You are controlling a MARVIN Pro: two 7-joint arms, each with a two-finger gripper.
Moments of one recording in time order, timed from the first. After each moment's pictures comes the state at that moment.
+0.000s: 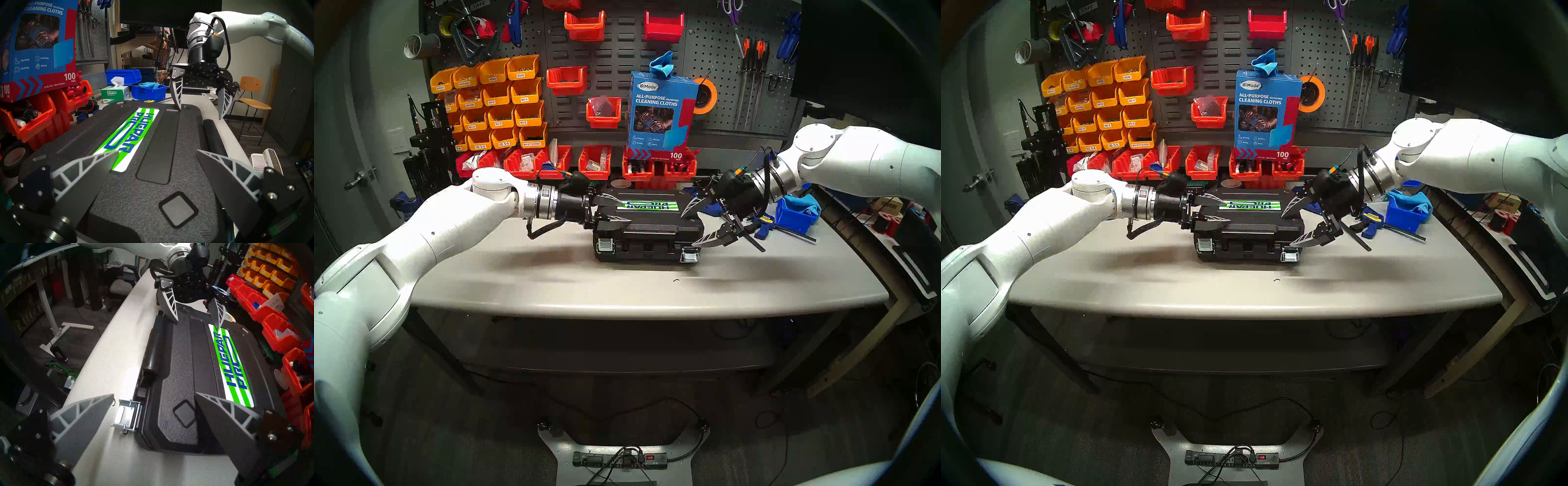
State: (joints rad) left arm 0.42 -0.92 -0.45 -0.96 -0.96 0.05 -1.15; right arm 0.44 -0.84 -0.83 -1.10 1.33 -0.34 1.20
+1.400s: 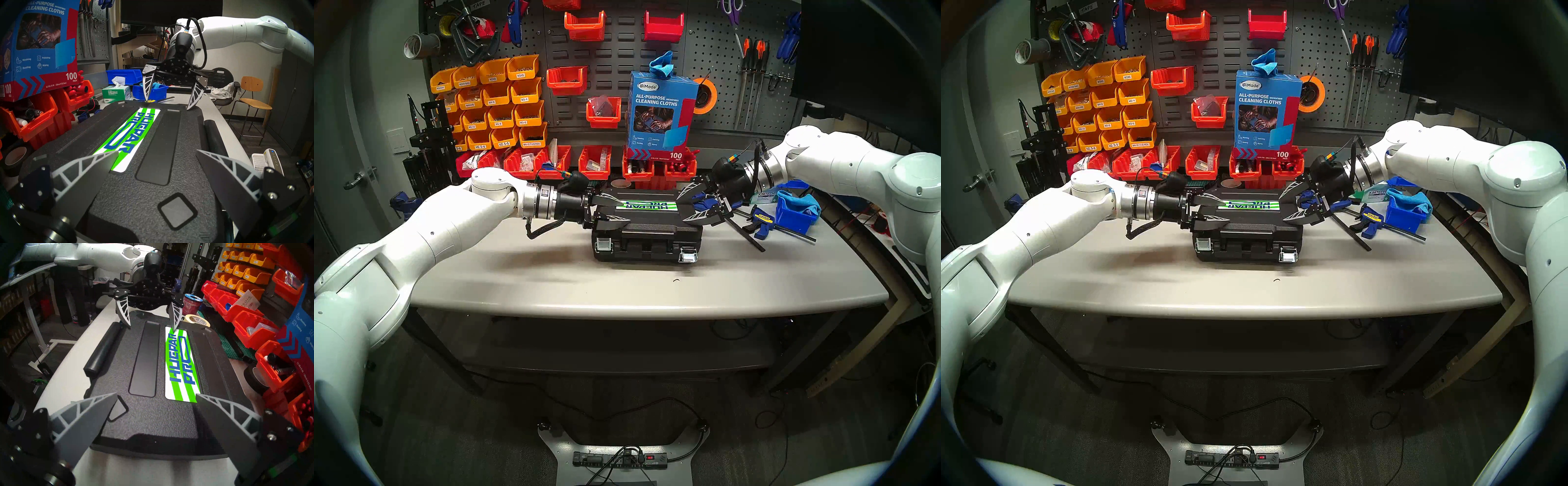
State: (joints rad) left arm 0.42 -0.92 -0.45 -0.96 -0.96 0.05 -1.14; right arm 0.19 -1.03 -0.72 -0.62 1.55 -0.36 1.41
